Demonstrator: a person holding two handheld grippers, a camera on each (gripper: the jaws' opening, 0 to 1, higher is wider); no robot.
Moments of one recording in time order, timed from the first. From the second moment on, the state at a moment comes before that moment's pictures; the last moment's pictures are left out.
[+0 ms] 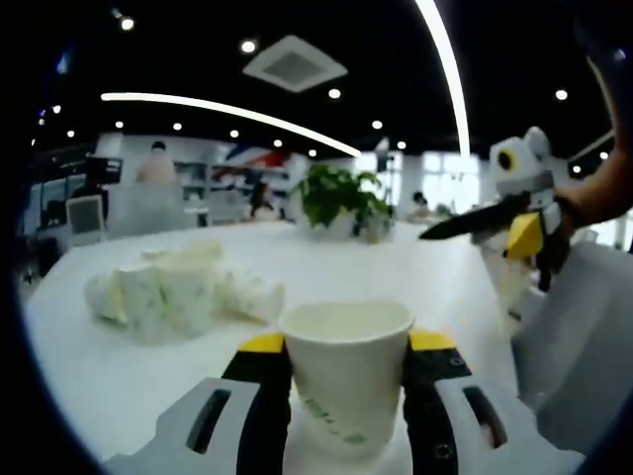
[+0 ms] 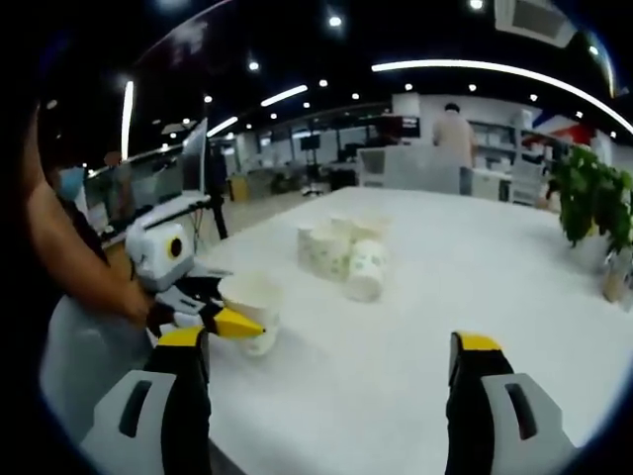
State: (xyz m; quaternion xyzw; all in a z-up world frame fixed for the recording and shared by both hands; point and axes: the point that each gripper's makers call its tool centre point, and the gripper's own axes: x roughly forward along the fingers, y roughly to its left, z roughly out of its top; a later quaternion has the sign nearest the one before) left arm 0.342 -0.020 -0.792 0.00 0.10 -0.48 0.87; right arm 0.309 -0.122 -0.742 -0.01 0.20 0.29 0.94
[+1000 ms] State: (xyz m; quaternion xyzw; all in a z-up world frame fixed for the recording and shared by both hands) left arm 0.355 0.037 -0.761 -0.01 0.17 -0.44 0.88; right arm 0.317 -0.122 -0.723 -0.02 0.19 0.29 0.94
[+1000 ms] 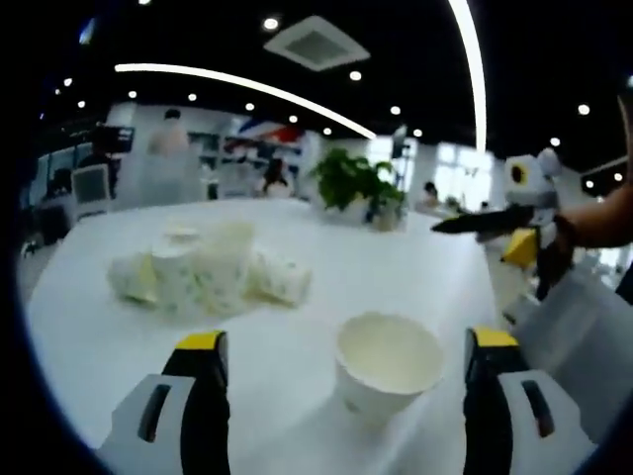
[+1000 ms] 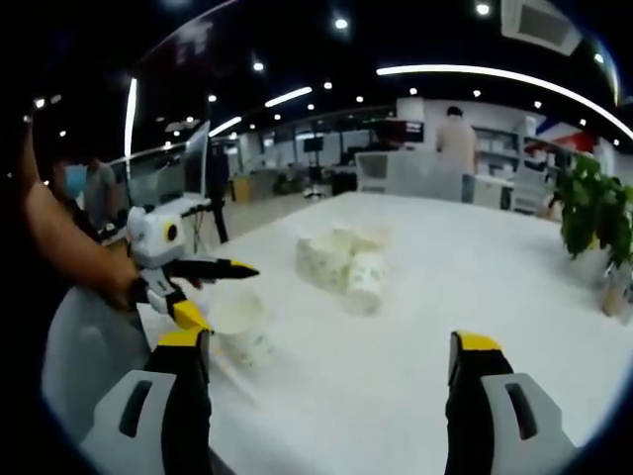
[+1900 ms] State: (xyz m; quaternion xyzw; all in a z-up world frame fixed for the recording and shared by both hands) left arm 0.342 0.162 -0.712 0.02 0.19 -0.33 0.92; right arm 0.338 -0.138 -0.711 -0.05 0.23 0.29 0.93
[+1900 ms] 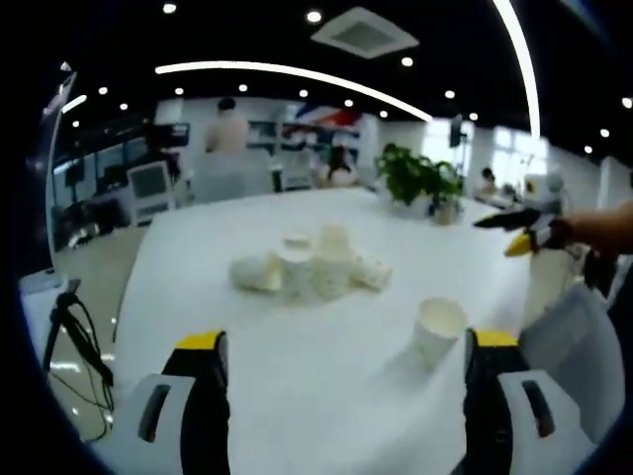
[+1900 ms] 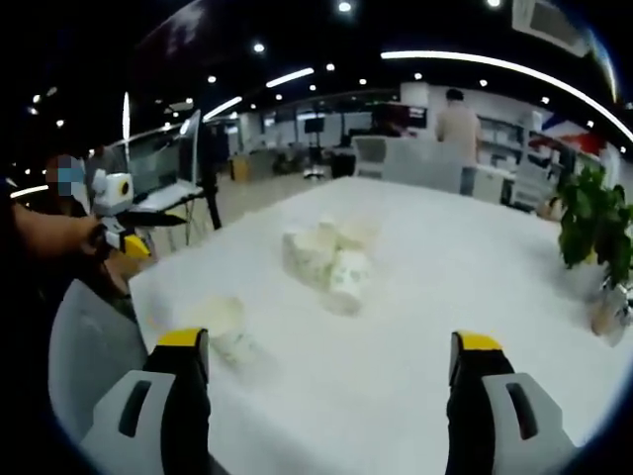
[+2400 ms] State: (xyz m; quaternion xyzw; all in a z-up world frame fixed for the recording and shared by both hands) left arm 0.344 0.170 -0.706 0.01 0.20 -0.32 0.93; right arm 0.365 -0.144 -0.707 -0.04 0.26 0.29 0.92
